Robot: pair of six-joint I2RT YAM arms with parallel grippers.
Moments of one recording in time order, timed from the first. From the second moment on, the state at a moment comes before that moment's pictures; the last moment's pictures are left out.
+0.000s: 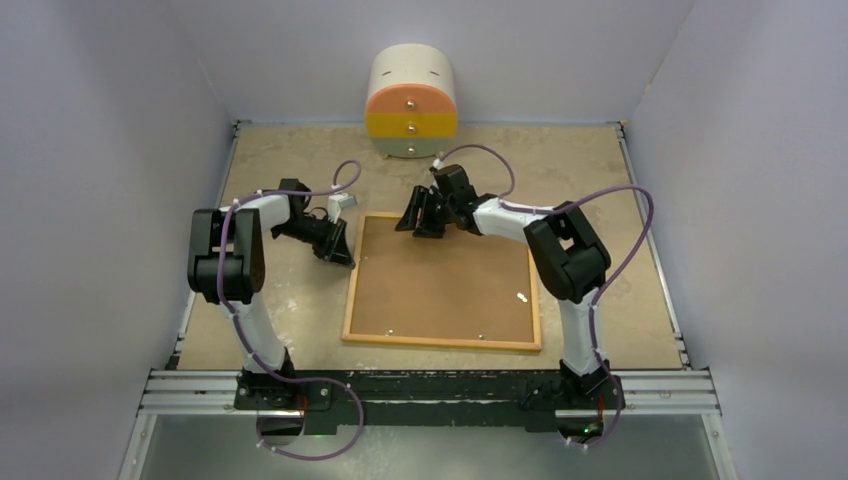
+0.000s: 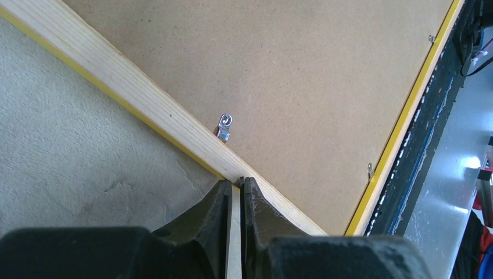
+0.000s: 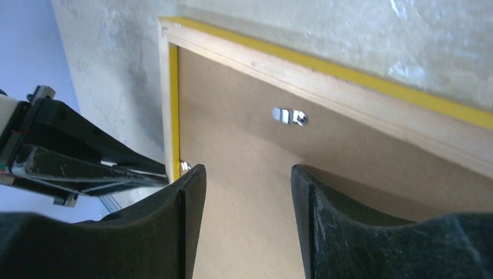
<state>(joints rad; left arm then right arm) 0.01 1.91 1.13 -0.76 0.89 0.65 0.59 2.06 1.33 -0.04 -0.37 0.80</state>
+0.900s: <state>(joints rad) 0.01 1.91 1.13 -0.77 0.89 0.66 0.59 2.14 1.43 -0.01 -0.28 0.81</state>
